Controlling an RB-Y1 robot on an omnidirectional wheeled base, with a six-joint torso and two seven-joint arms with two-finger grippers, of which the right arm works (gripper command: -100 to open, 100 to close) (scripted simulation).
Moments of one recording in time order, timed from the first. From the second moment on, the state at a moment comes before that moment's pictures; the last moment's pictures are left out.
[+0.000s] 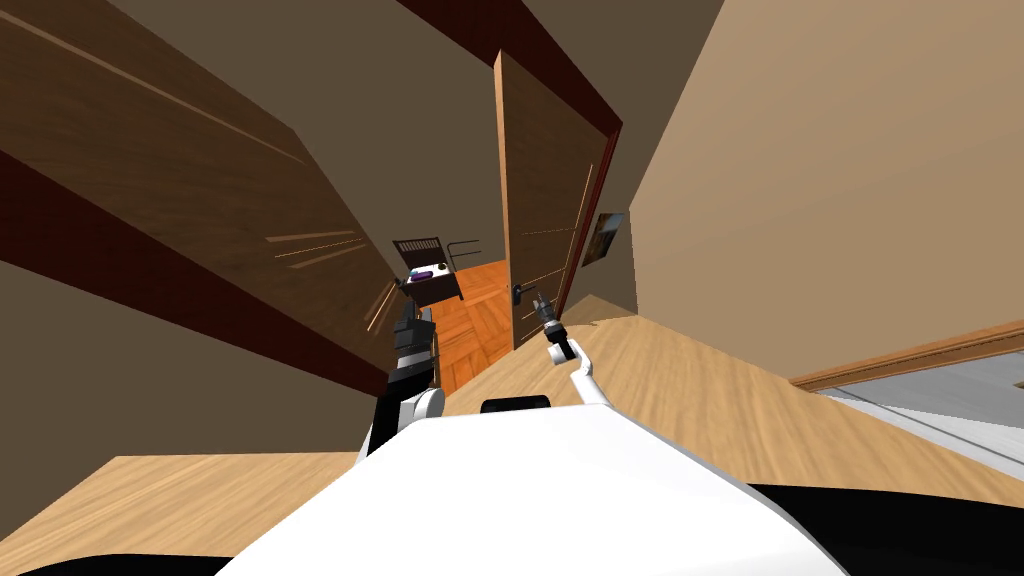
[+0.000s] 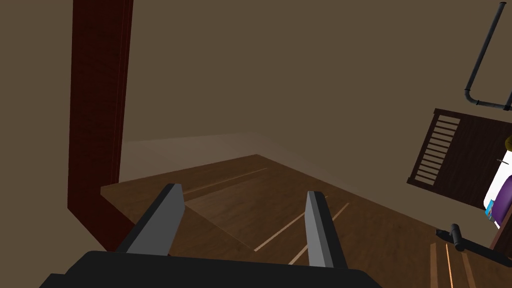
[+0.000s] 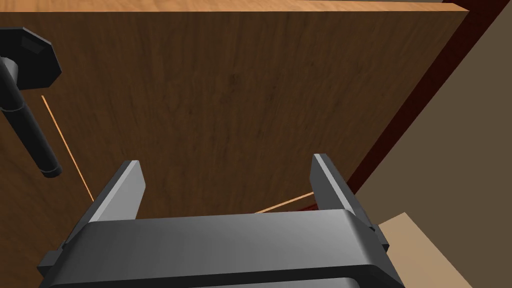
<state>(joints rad) -0.06 -0.10 0.10 -1.44 0.21 -0.52 -0.30</state>
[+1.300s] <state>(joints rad) -0.27 -0.14 0.15 -1.07 0.25 -0.55 -0.41</state>
